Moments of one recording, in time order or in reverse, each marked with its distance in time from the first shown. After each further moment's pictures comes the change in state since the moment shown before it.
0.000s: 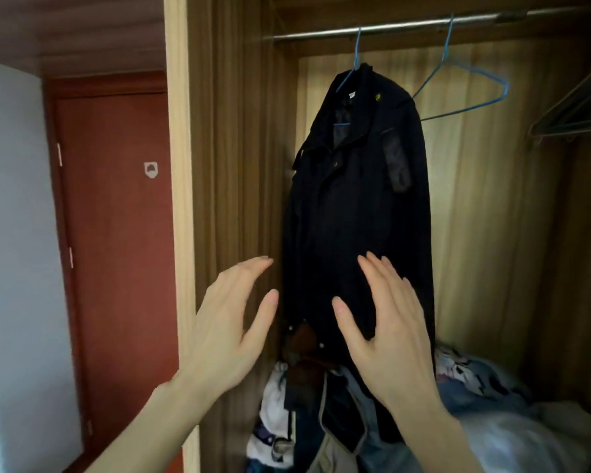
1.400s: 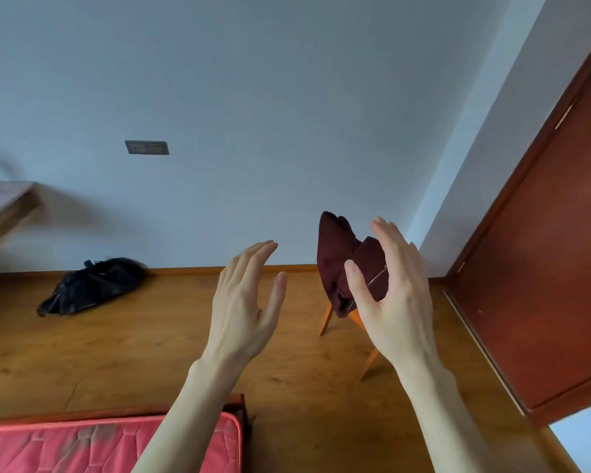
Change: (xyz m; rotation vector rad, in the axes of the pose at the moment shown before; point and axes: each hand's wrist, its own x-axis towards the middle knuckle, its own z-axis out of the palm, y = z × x) left_hand -0.529 0.059 -0.545 0.931 0.368 -0.915; right_hand -0.344 -0.600 0.128 1.067 -0.613 -0.437
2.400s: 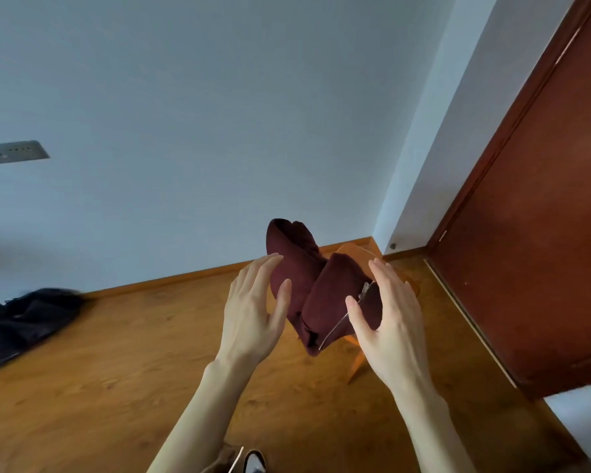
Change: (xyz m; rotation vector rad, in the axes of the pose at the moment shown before) left_hand 0.164 -0.090 0.281 -0.050 -0.279 -0.059; right_hand 0.078 0.272 0.113 -0.178 -0.148 0.368
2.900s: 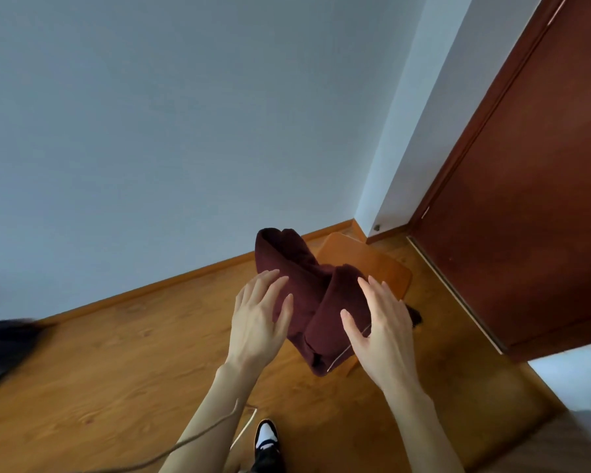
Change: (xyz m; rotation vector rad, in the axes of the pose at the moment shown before) left_hand 0.076 -0.116 0.083 0.065 -0.175 0.059; right_hand 0.055 0.032 0.100 -0.204 -0.222 0.288
